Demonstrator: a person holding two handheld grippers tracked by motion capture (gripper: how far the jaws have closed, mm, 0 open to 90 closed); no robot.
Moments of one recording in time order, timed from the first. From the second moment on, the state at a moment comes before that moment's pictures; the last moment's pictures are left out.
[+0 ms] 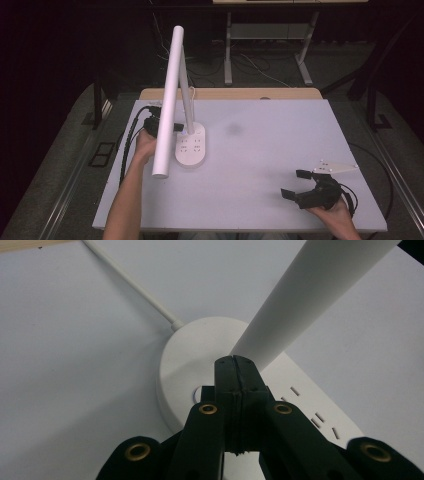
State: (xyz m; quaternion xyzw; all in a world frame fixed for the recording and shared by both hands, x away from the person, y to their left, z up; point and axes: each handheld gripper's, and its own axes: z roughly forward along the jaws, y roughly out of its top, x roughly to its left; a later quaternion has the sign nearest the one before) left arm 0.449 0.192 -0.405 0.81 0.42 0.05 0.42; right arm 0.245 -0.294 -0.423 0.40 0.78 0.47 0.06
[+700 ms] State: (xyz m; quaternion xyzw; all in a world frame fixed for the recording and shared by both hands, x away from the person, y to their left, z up) left arm 0.455 0.188 -0.422 0.81 0.43 0.04 0.41; right arm 0.245 -0.296 -0.423 0.40 0.78 0.47 0.06
